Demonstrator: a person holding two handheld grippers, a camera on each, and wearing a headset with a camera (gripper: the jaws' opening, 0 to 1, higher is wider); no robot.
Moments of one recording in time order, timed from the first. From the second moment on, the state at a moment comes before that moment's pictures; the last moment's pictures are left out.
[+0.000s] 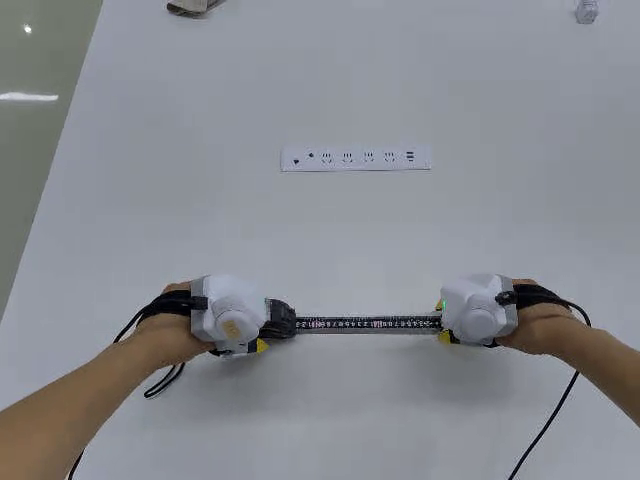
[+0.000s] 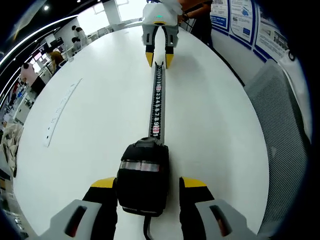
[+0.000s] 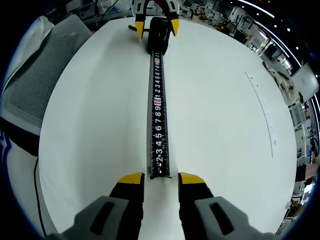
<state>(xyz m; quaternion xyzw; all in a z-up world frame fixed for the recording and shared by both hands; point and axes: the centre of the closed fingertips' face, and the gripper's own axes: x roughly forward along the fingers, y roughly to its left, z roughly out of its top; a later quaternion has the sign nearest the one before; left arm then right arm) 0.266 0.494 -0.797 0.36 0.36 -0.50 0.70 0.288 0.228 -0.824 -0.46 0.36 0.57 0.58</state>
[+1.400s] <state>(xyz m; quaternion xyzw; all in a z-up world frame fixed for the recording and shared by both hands) 0.220 0.546 -0.748 0.15 0.32 -0.30 0.88 0.235 0.224 -0.760 -0.18 0.33 0.38 0.84</state>
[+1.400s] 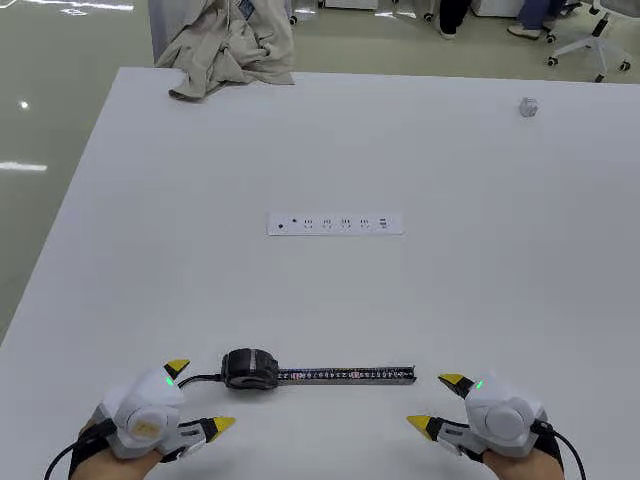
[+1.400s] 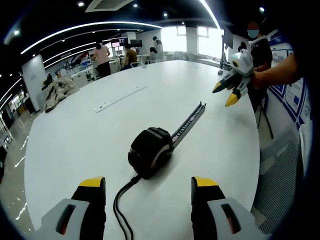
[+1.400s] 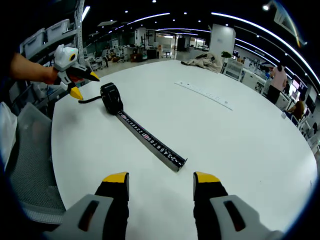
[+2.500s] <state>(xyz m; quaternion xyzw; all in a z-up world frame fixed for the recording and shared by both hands) 0.173 0.550 -0.710 0.07 0.29 -0.23 0.93 0.183 0.222 -0.711 -0.10 0.29 0.32 0.90</state>
